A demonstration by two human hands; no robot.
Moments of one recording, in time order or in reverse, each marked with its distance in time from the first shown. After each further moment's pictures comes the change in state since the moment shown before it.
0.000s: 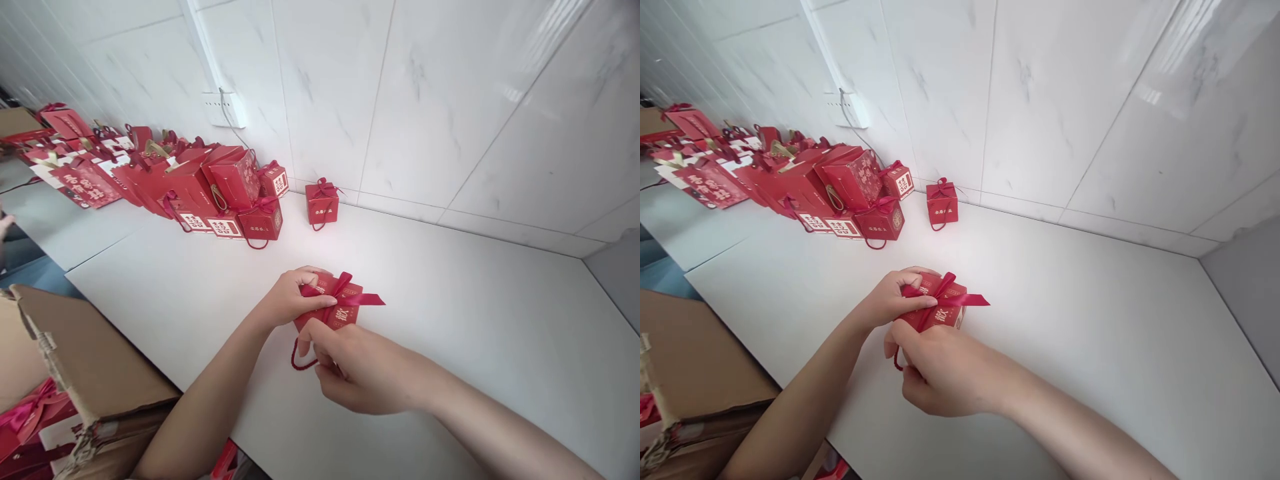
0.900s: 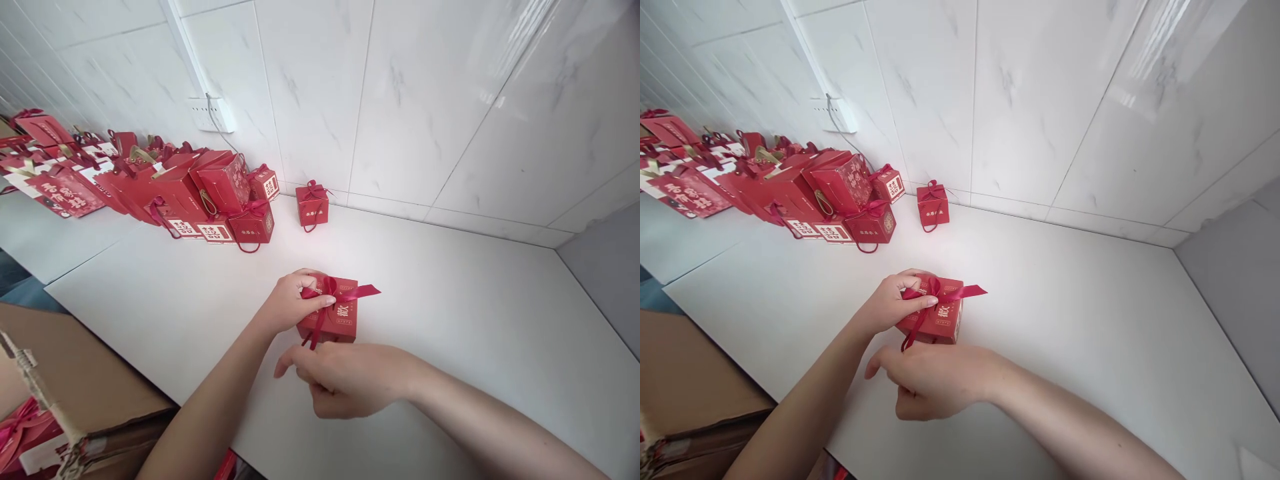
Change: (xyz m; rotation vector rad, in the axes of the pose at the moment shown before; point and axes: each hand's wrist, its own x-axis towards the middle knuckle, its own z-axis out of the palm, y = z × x) left_hand 0.001 0.007 0.015 0.073 0.032 -0.067; right_hand 0.010 0.013 0.012 0.038 -0.248 -0.031
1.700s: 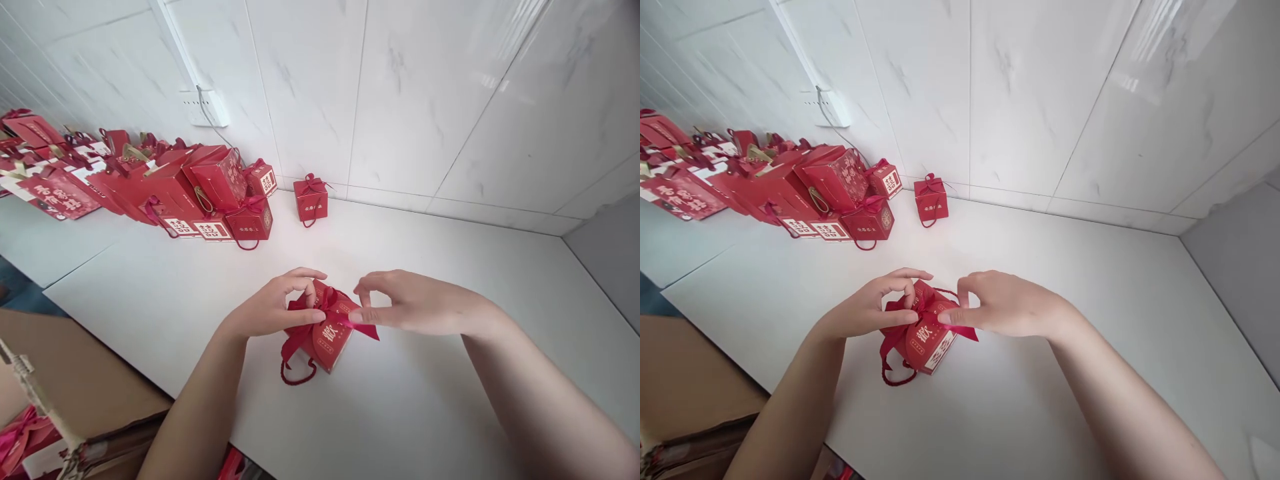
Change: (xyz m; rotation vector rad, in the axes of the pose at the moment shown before) left_hand -0.015 0.012 -0.036 0.160 -0.297 0.126; right_hand -0.058 0.013 -0.067 -0.003 0.277 0.548
